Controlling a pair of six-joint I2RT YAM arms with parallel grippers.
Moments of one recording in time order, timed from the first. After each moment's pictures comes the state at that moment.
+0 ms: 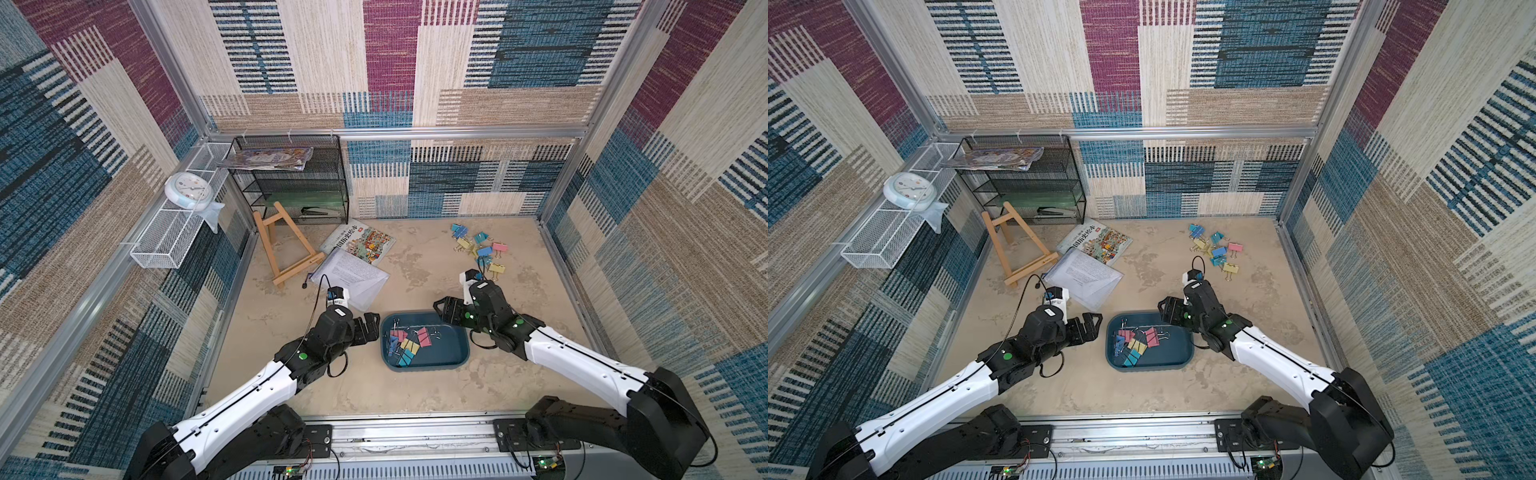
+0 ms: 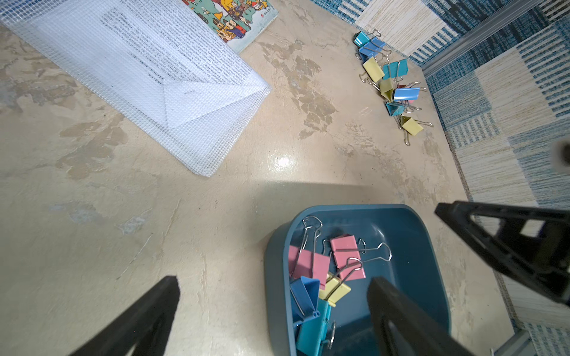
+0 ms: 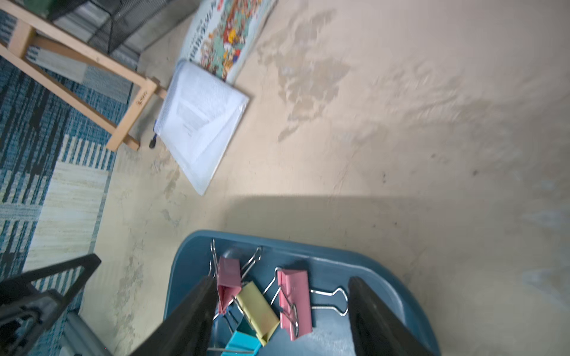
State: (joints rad) left arm -0.66 0.95 0.56 -0.24 -0.13 -0.72; right arm 0.60 1.17 0.69 -0.15 0.02 0.68
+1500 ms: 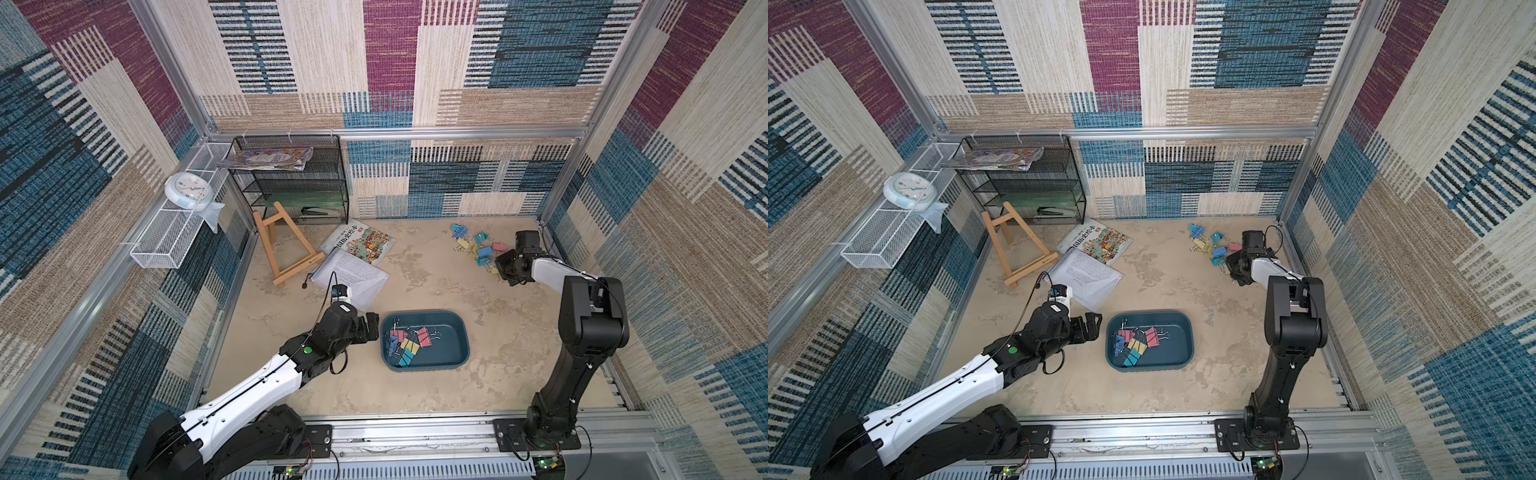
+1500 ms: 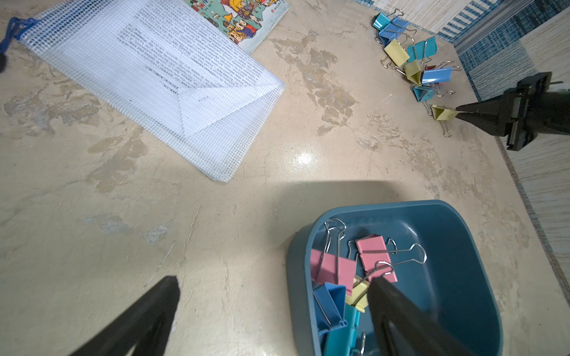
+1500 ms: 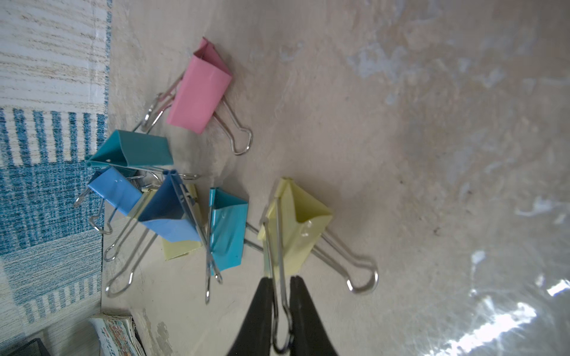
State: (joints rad) left arm -0.66 1.01 0.60 -0.27 -0.17 -0.64; right arm -0.05 1.91 1.24 -0.25 -0.09 1.05
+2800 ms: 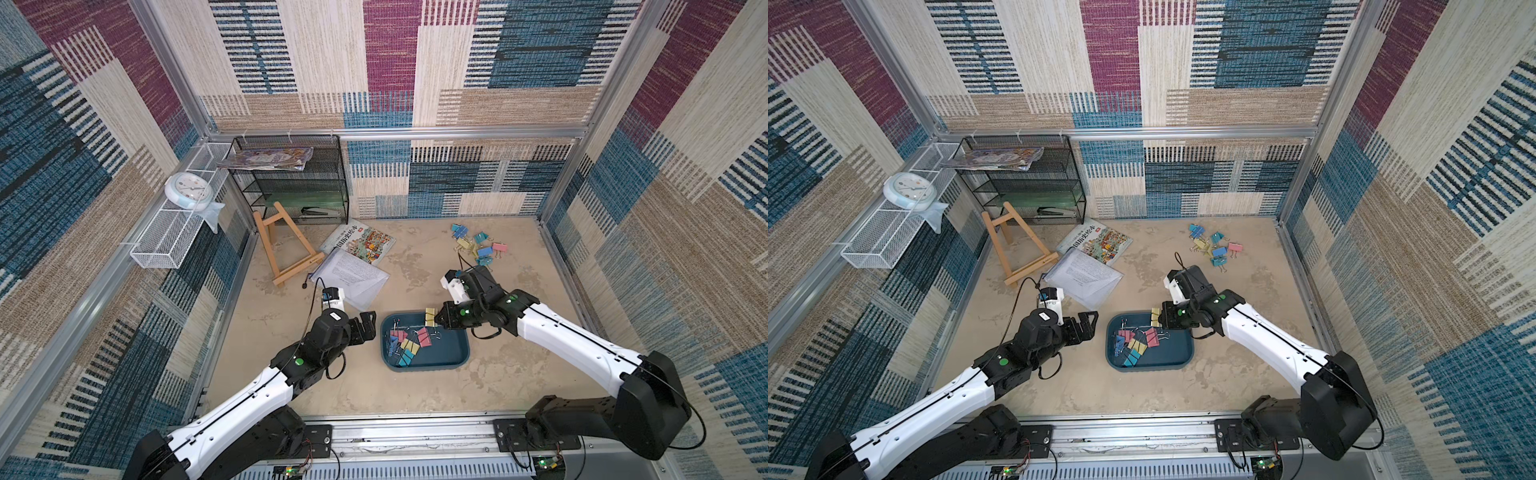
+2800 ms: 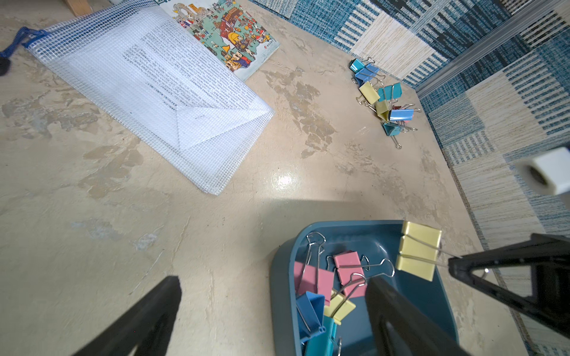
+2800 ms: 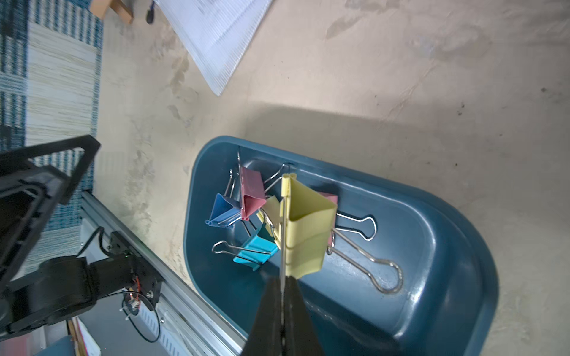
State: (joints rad) left arm -0.65 0.90 0.52 -0.18 -0.18 -0.70; right arm 0.64 1.34 0.95 -0.58 -0.29 0.50
